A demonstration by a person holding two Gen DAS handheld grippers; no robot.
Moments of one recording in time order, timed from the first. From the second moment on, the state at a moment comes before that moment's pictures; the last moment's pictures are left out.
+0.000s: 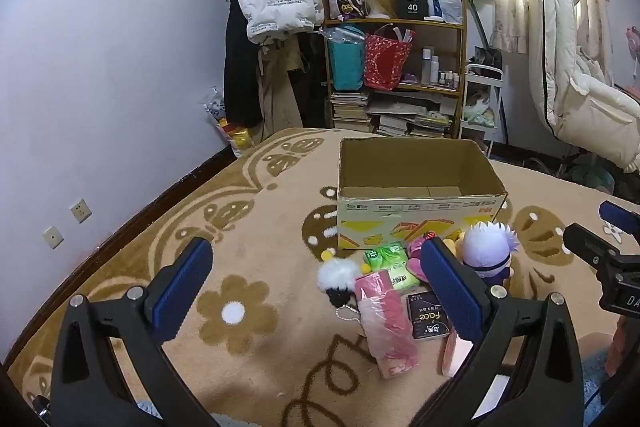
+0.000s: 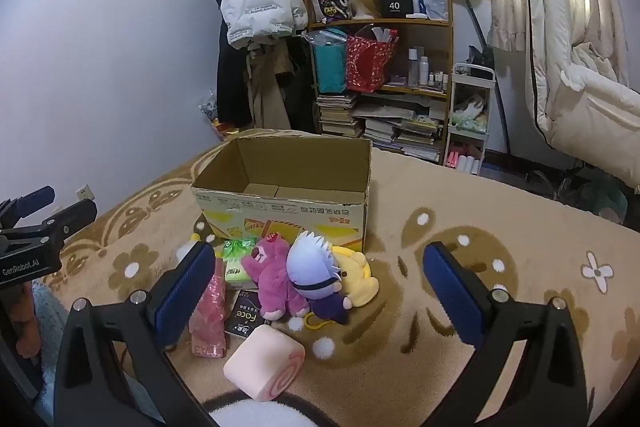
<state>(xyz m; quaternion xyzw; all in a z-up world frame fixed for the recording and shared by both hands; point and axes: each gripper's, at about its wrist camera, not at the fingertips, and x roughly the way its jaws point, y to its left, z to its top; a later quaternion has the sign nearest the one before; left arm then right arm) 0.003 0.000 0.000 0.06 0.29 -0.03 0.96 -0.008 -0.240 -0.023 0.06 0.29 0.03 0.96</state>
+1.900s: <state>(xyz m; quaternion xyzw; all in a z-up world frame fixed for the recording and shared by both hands) 0.002 0.006 -0.003 0.06 0.29 -0.02 0.96 -0.008 -0.226 -0.025 0.04 0.29 0.02 0.96</state>
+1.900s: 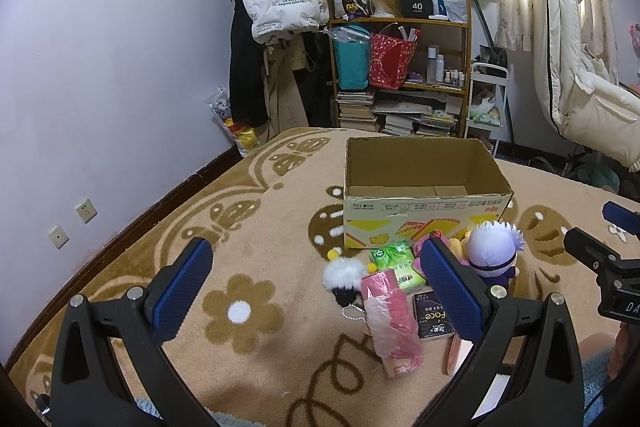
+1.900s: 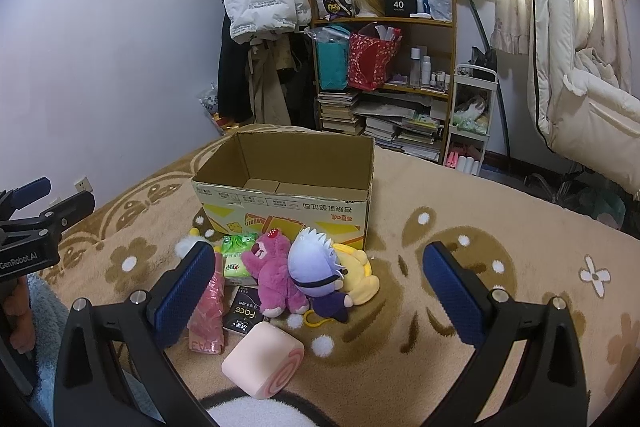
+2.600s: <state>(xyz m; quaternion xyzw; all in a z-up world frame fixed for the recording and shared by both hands) 0.000 0.008 -0.006 0.06 0.28 -0.02 0.96 -0.009 -0.229 -0.024 0.04 0.29 0.02 0.95</state>
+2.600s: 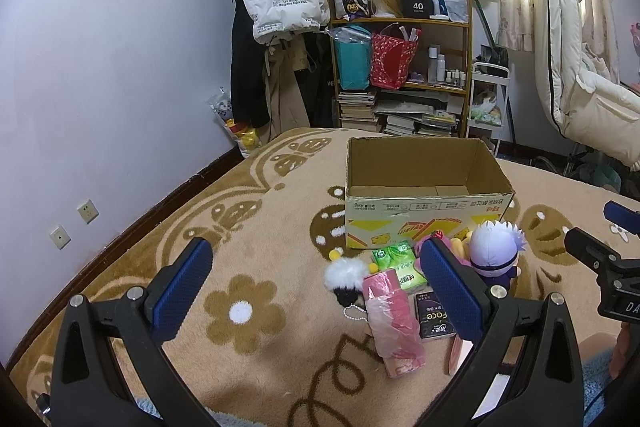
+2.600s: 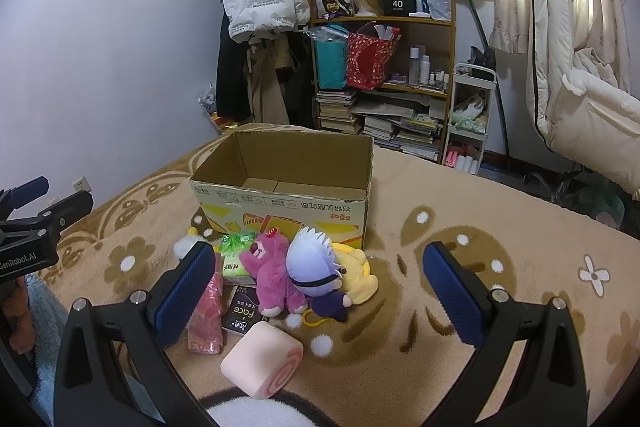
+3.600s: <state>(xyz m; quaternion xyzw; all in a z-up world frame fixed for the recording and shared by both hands) 0.026 -0.012 -0.026 0.08 0.34 -0.01 0.94 0.011 -0.212 -0.033 0.00 0.35 0.02 0.94</state>
